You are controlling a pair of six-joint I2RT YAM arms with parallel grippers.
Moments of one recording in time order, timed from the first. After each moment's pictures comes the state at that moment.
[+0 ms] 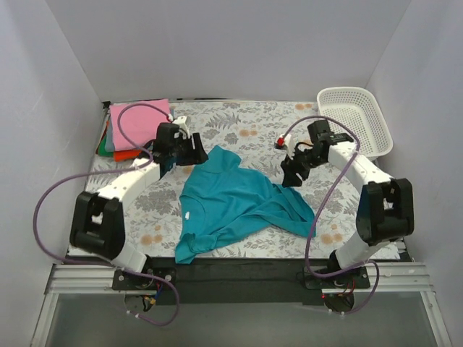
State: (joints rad) left arm -0.33 1.45 0.99 -0.18 0.19 -0.39; right arm 0.19 1.57 1.19 -0.87 -0.73 -0.87
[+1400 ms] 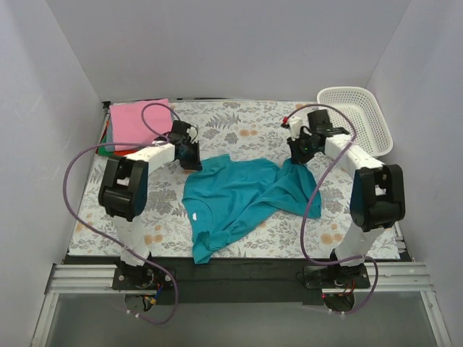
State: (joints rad) left arm -0.29 2.00 1.34 -0.37 0.21 -0.29; right arm 0.24 1.78 1.29 -0.59 -0.34 -0.44
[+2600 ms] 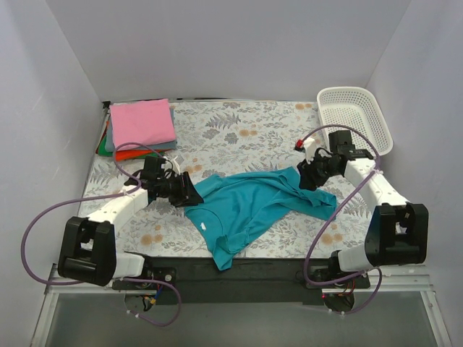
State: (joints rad) left arm -0.21 1.33 0.69 -0.33 0.63 -0.49; right arm 0.08 1.40 0.97 -0.72 -0.56 -0.66
